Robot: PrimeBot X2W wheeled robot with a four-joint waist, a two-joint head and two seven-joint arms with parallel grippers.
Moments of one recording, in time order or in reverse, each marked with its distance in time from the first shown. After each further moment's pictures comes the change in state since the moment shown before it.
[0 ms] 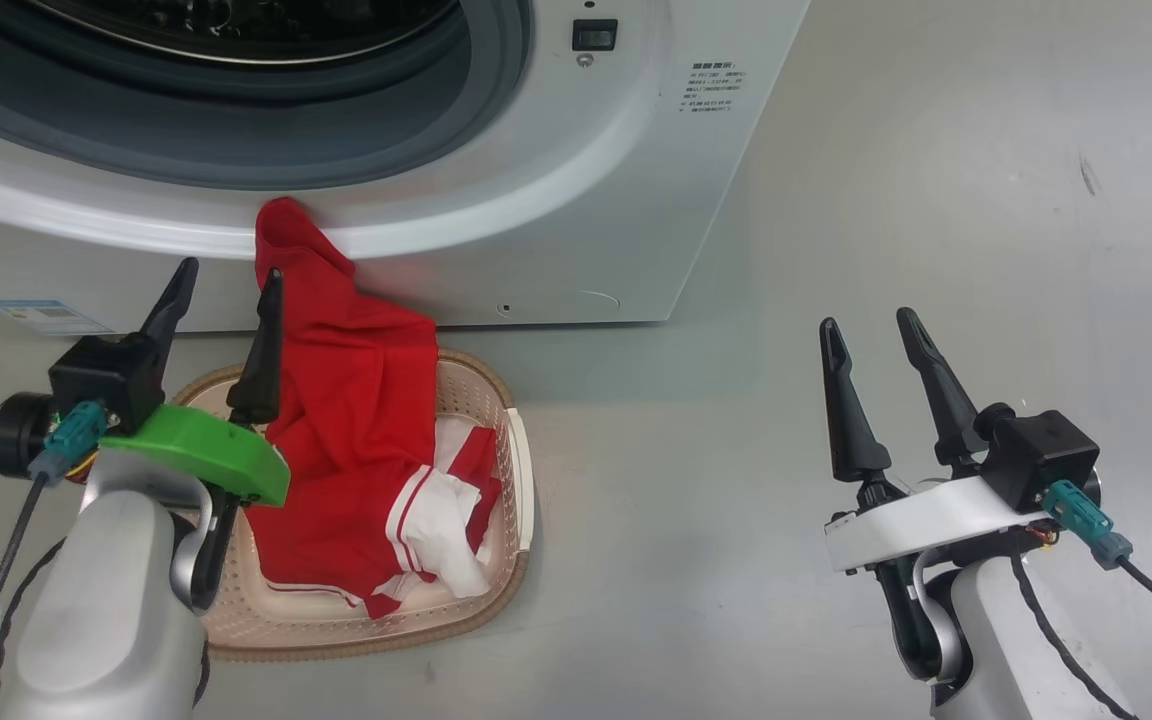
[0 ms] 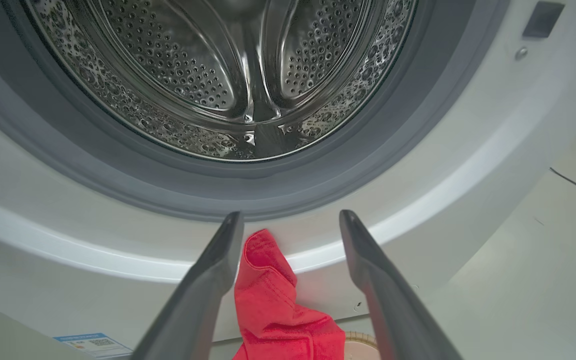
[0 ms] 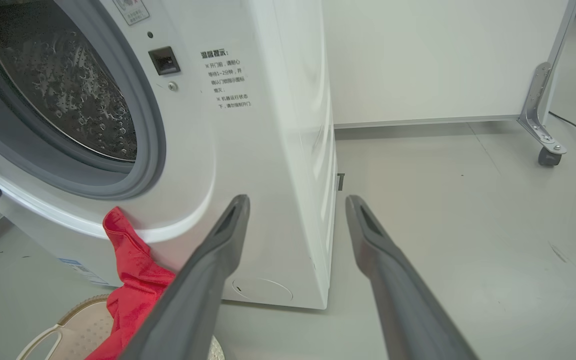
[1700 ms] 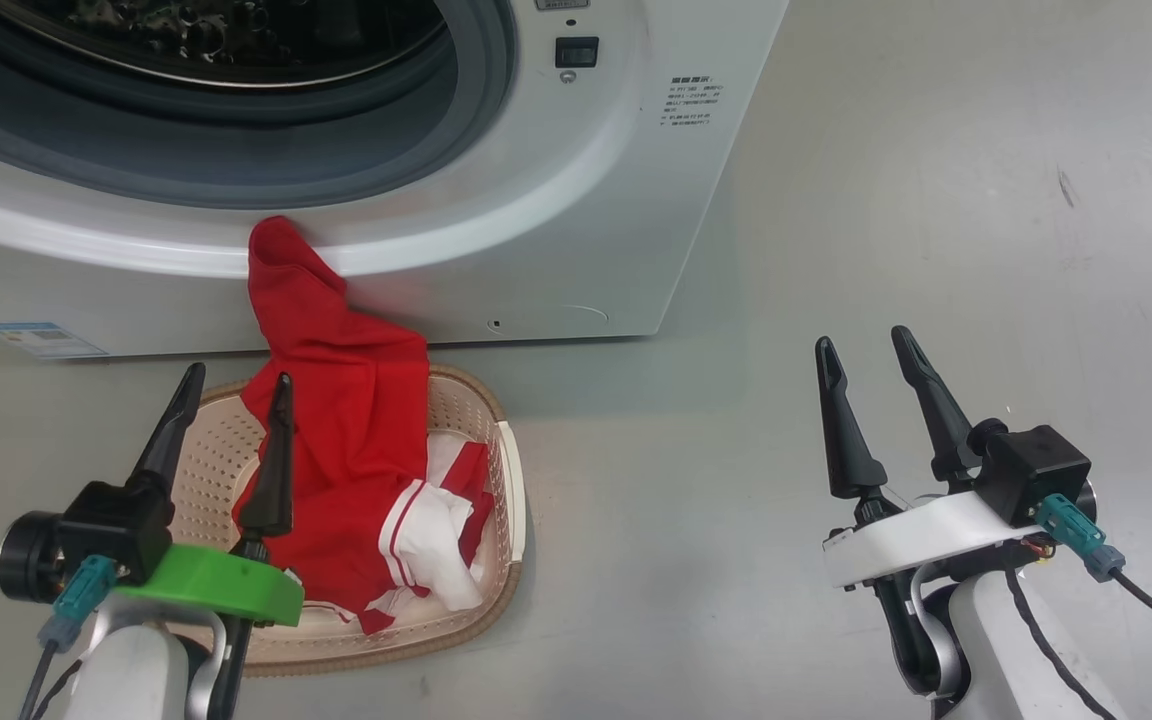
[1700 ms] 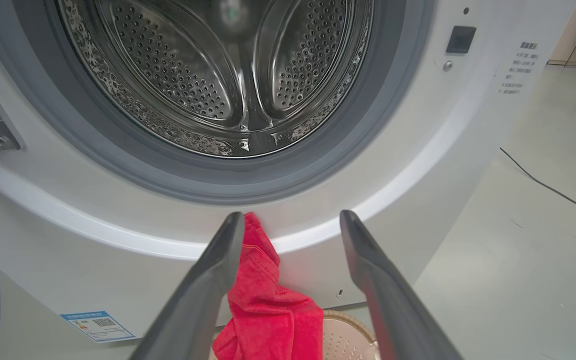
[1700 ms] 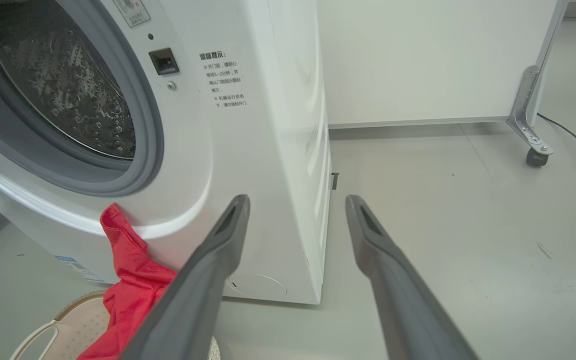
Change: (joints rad) left arm 0.316 -0.042 0.103 -0.345 0.072 0.005 0.000; right arm 0.028 0.001 0.002 0.009 -0.011 0.027 0.000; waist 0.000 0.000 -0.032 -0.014
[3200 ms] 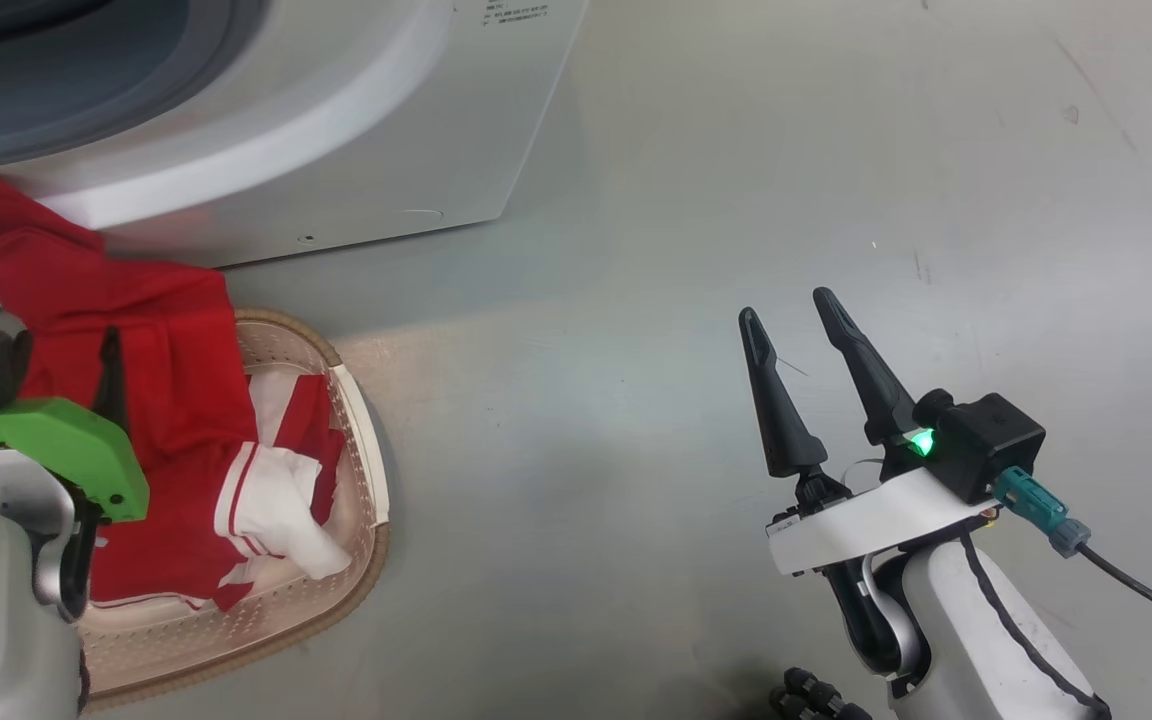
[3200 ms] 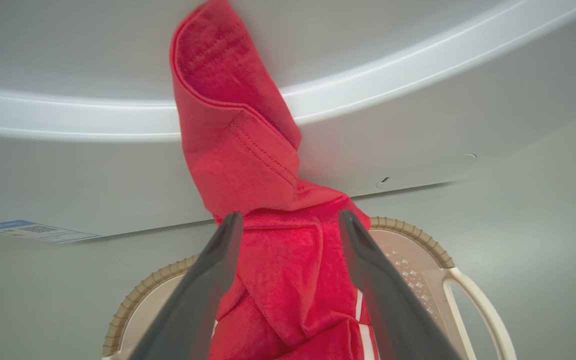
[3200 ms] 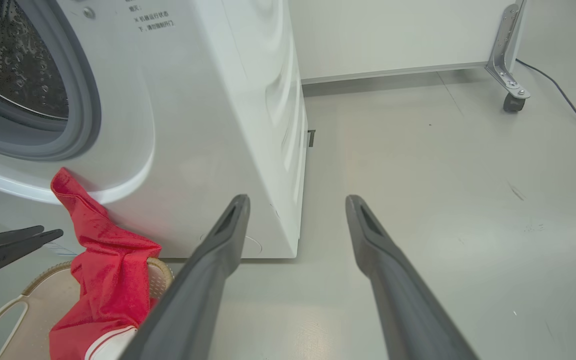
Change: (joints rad) left arm -0.261 0.123 0.102 0.312 -0.011 0.056 0.310; right arm -0.059 0.002 0.111 -0.046 0.053 -0.011 0.000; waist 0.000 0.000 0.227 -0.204
